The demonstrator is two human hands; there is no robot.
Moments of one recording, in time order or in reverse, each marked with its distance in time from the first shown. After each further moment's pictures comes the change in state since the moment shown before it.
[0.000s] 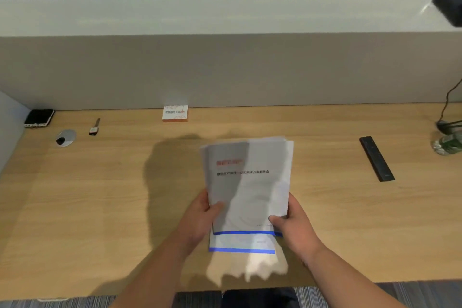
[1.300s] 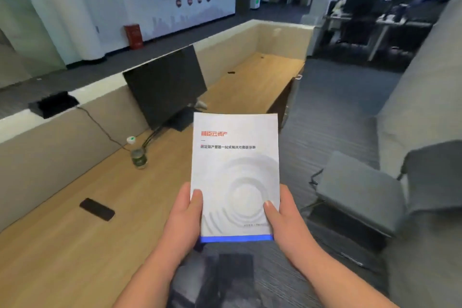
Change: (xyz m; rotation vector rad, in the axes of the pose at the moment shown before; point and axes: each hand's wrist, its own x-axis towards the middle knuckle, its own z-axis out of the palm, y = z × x) left_hand -0.344 0.060 0.555 0.316 -0.686 0.499; right_hand -0.449 0.173 -0.425 0.280 0.997 -0.345
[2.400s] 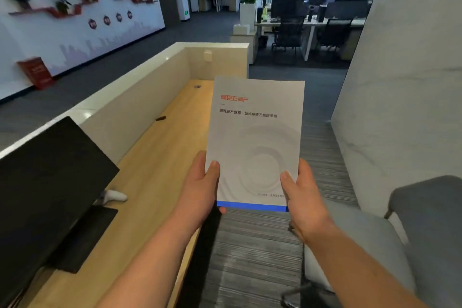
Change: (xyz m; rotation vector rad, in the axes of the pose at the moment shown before) left_hand 0.478 0.167 0.330 0.042 -0.463 0.195; right_hand 0.494 -0.016 -0.232 0.334 0.409 -0.028
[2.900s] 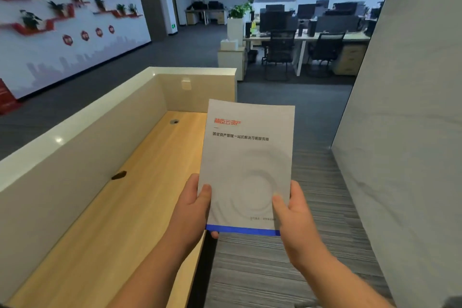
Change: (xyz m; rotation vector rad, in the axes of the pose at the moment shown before) left_hand 0.406 -0.022 0.058 -0.018 -0.066 -0.050; right_hand 0.398 0.023 -0.006 0.050 0.038 0.014
